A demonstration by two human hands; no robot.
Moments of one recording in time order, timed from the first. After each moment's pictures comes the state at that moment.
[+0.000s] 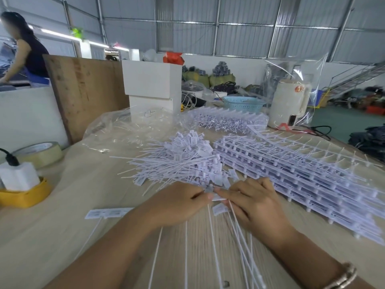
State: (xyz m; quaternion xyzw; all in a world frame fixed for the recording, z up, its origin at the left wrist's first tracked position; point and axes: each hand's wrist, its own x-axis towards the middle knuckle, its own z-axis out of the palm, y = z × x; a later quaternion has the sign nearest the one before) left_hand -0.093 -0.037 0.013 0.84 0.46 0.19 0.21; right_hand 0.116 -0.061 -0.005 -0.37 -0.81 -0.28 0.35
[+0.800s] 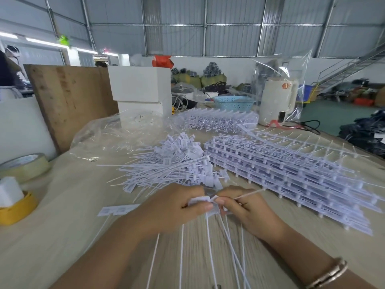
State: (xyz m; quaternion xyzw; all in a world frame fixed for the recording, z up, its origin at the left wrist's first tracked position) left_hand -0.088 -0.035 0.016 0.90 0.34 0.23 0.17; right_hand 0.117 -0.058 -0.002 -0.33 -0.81 0.20 0.44
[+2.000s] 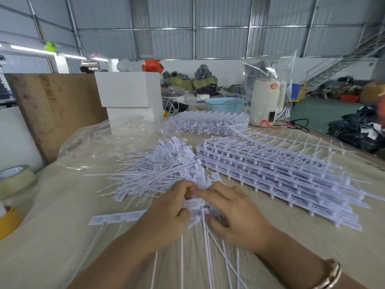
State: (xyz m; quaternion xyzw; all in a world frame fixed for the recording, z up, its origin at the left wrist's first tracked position) left_hand -0.074 -0.037 -0.002 0.85 0.39 0.31 0.17; right_hand 0.117 -0.064 -0.006 -0.43 -0.85 -0.10 0.29
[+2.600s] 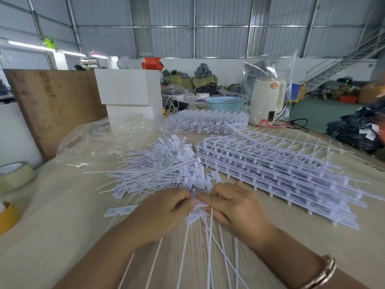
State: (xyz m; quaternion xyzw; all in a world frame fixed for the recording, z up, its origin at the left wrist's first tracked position) left_hand -0.085 -0.032 0.007 0.87 0.39 0.25 0.16; right_hand 0.119 -0.057 -0.008 -0.36 -0.82 -0.27 0.35
